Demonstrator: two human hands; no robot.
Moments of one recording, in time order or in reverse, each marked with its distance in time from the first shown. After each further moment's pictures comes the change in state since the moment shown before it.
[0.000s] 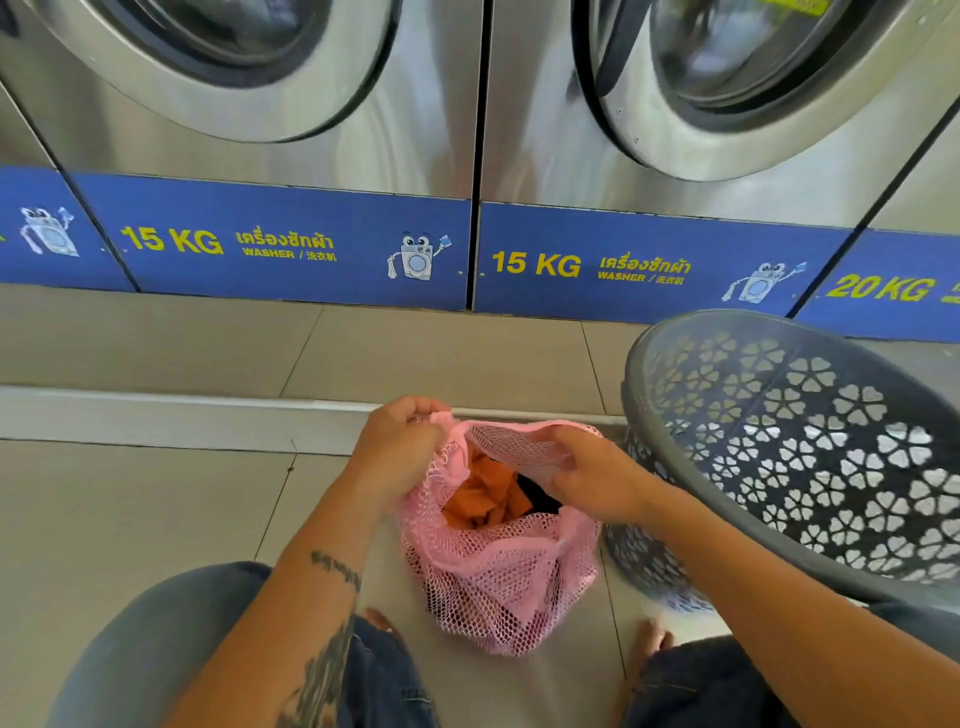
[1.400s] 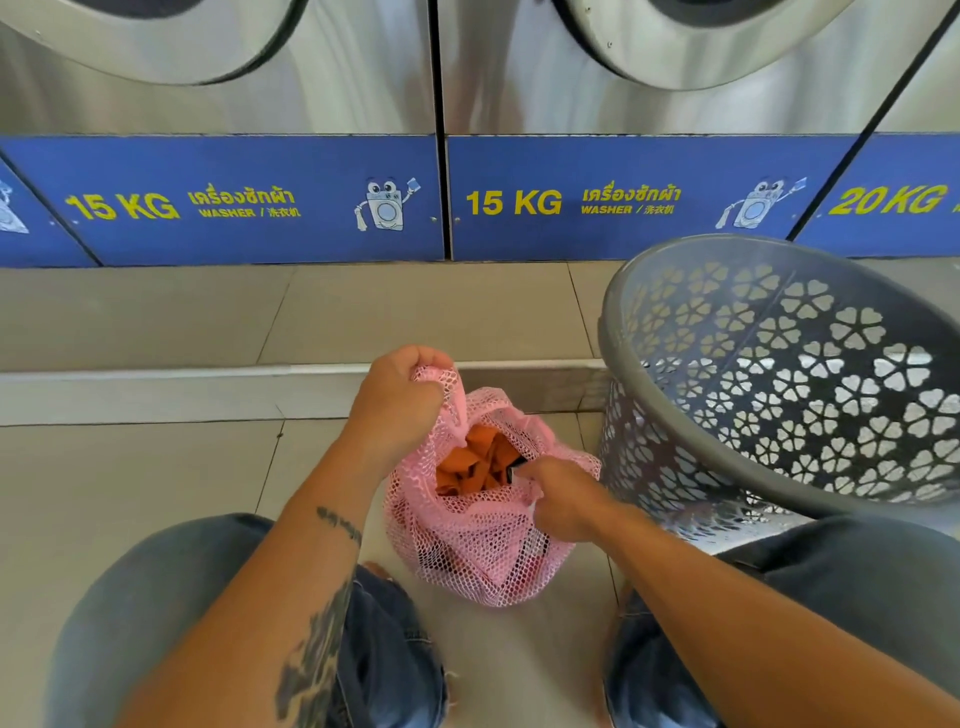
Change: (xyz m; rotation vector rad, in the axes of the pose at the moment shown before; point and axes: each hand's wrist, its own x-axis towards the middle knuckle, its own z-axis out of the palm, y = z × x) left_hand 0.001 0.004 0.034 0.259 0.011 0.135; right_hand -0.006 0.065 0.082 -0.174 -0.152 0.193
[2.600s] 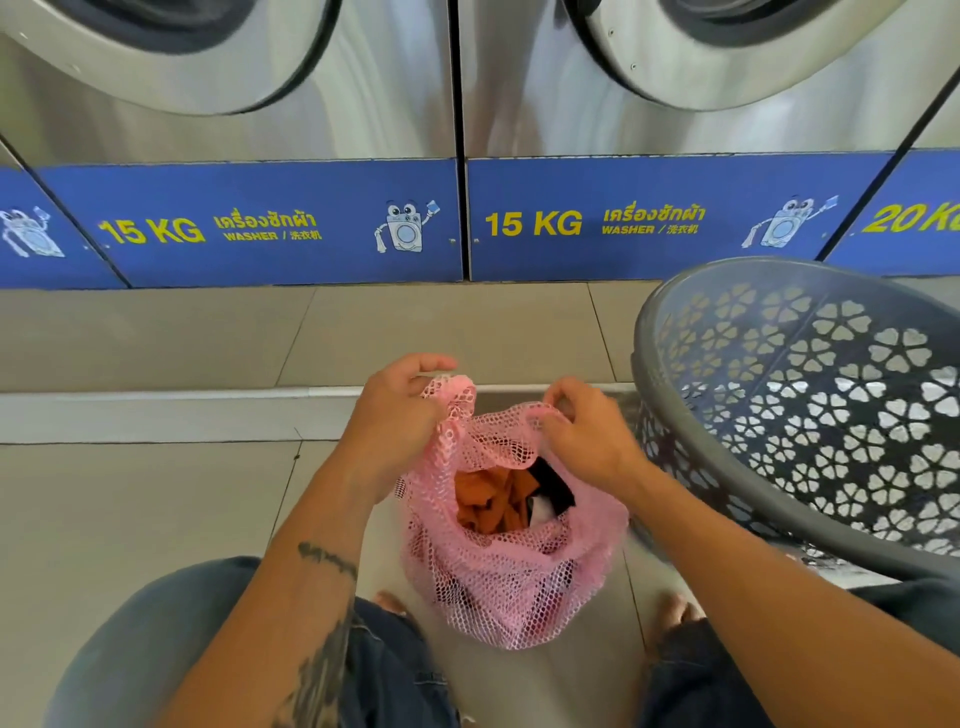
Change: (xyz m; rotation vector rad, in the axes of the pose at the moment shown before) left_hand 0.007 0.007 -0.019 -0.200 -0.044 -0.015; right_hand 0.023 -0.035 -0.074 0.433 0.497 -0.120
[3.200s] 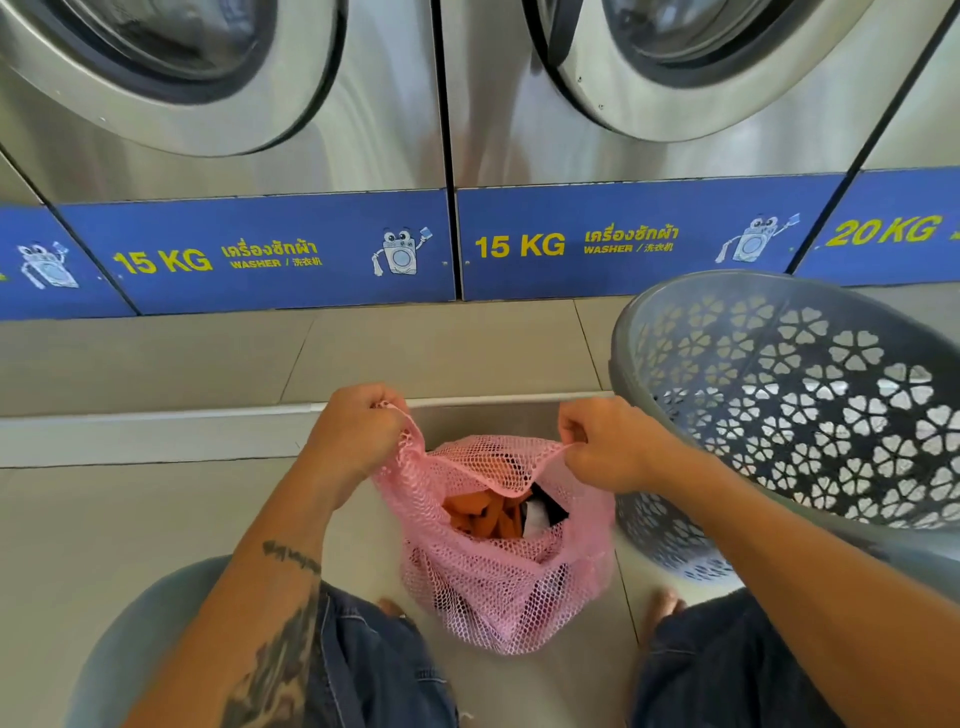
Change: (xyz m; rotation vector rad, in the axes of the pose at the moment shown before) left_hand -0.018 0.001 -0.023 0.227 0.113 -0.029; right_hand -0.041 -0.033 -0.065 -0.479 -0.326 -0.050
